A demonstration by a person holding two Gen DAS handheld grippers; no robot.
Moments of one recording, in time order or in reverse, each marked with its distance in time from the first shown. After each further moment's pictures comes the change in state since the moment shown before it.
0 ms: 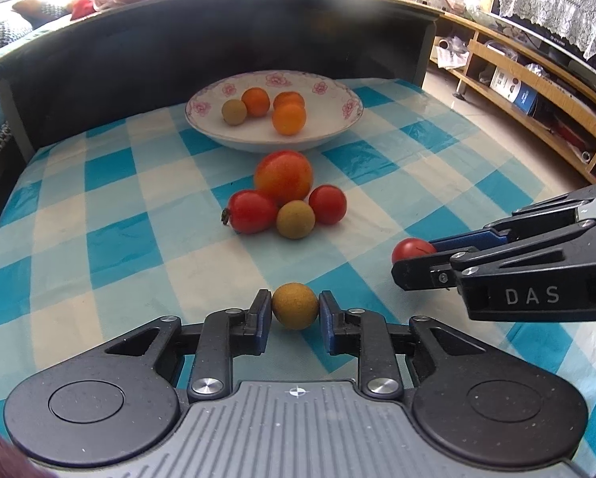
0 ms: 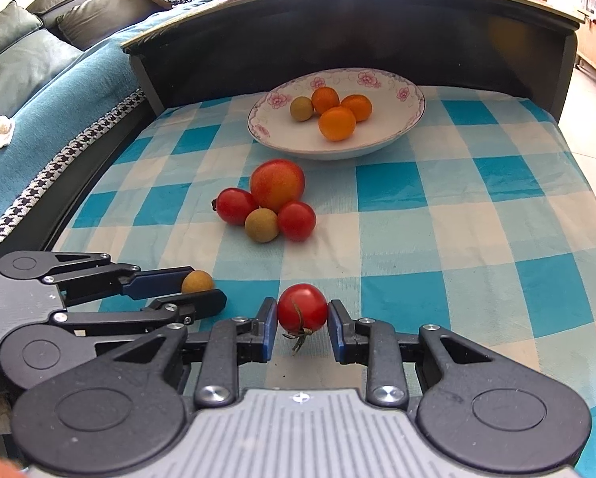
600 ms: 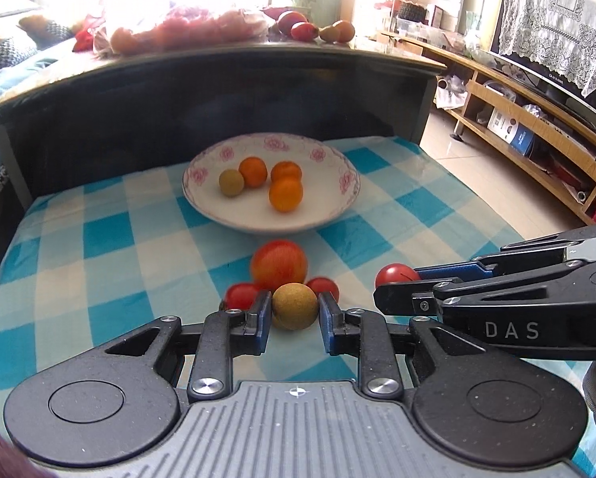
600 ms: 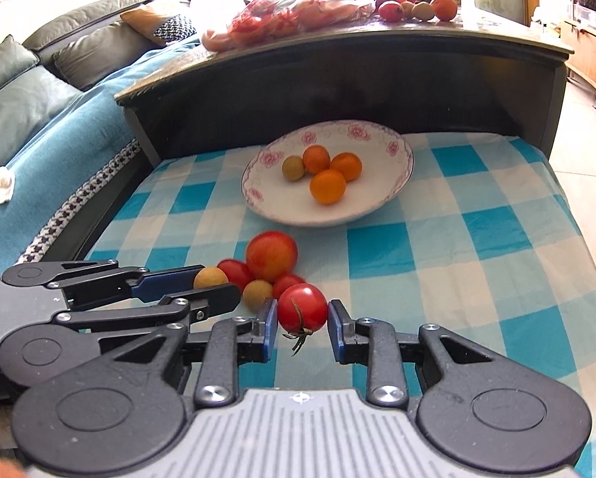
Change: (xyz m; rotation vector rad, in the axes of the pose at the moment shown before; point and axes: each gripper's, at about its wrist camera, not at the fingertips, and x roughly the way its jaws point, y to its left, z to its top) left arm -0.005 0.000 0.046 -0.026 -0.097 -0.012; right arm -0.012 -0.009 0.035 0.041 -0.092 0.004
